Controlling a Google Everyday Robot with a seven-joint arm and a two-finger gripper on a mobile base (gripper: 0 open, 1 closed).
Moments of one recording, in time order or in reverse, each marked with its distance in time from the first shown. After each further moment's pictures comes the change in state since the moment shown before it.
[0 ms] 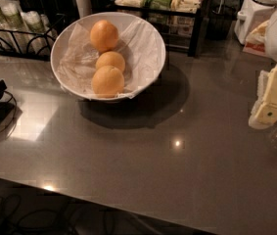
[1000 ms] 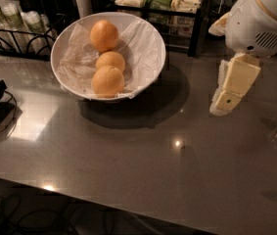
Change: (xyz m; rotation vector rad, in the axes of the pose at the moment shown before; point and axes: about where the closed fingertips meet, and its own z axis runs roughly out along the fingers) arm -0.068 -0.013 0.016 -0.005 -0.143 -0.083
